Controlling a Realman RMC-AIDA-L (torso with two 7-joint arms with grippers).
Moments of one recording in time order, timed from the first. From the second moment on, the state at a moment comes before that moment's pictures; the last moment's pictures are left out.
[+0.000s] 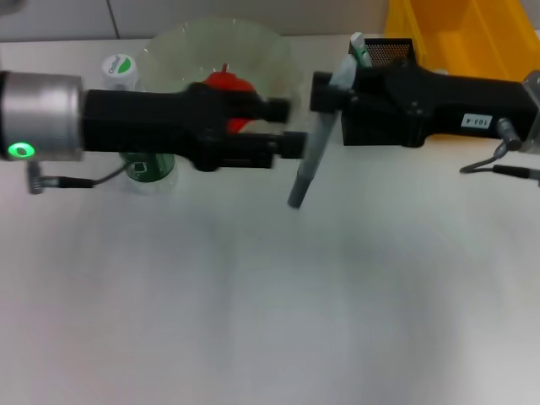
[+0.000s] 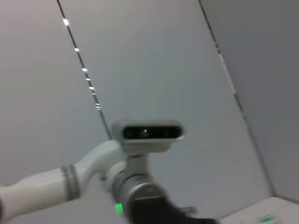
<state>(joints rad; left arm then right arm) -0.57 -2.05 1.00 0.90 1.71 1.69 -1.75 0.61 2.08 -0.85 -0.67 -1.63 -1.74 1.56</state>
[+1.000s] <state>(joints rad) -0.36 -2.06 0.89 0.83 1.72 1.63 -1.55 0.66 2.08 -0.99 -1.13 -1.98 -1.12 1.81</state>
